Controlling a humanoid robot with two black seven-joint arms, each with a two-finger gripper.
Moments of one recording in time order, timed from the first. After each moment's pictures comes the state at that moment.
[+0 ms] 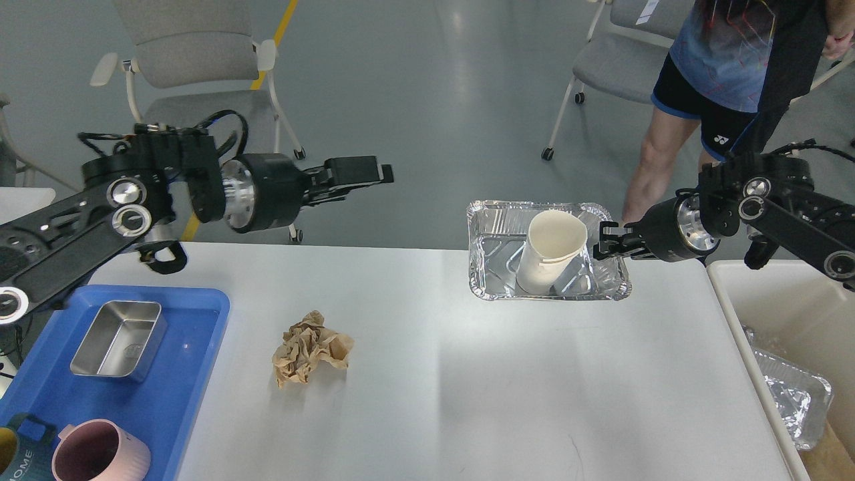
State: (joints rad) left arm -0.90 0.66 -0.65 -1.55 0.99 -0.47 0.38; right arm 1.05 -0.60 0.37 1.07 -1.04 0.74 -0.22
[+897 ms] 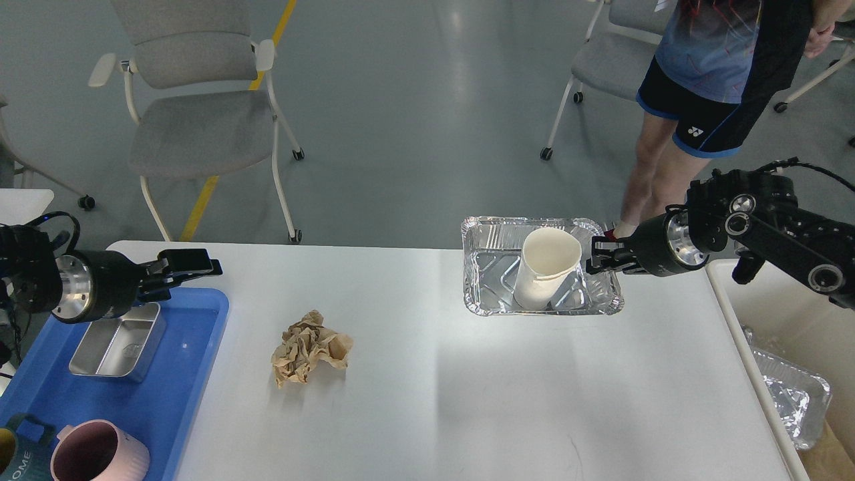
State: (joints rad) left arm -0.69 0.92 -0.53 -1.47 0.90 -0.44 0.35; right arm 1.01 -0.57 0.37 1.06 -1.04 0.73 -0.22
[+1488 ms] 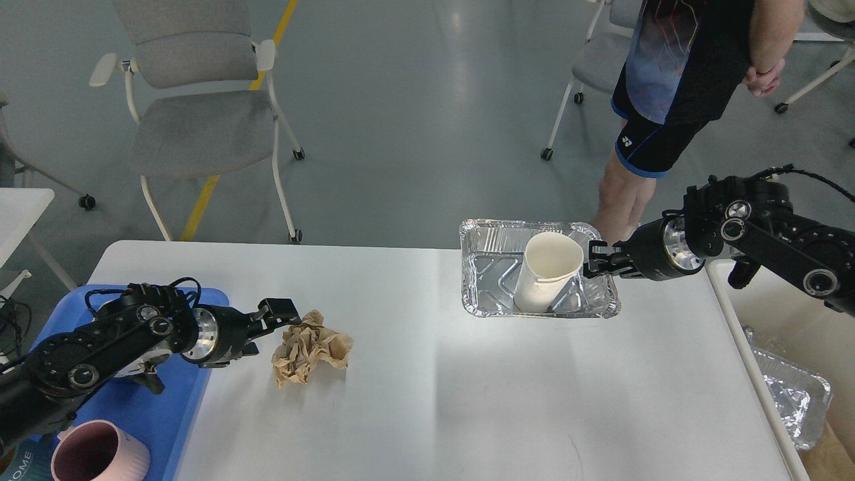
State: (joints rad) left arm -0.66 0.42 -0.48 -0.99 0.95 -0.42 0.35; right arm 1.00 -0.57 0.37 1.06 -1.04 0.72 -0.22
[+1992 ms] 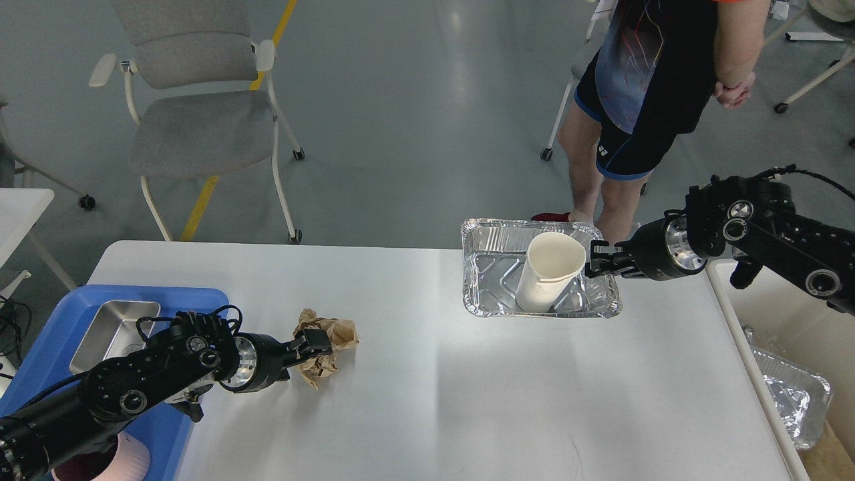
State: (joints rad) left arm -0.64 0.34 -0.37 -0.99 0.97 -0.33 0.35; right arm 1.00 -0.57 0.37 1.06 -1.04 0.72 -0.22
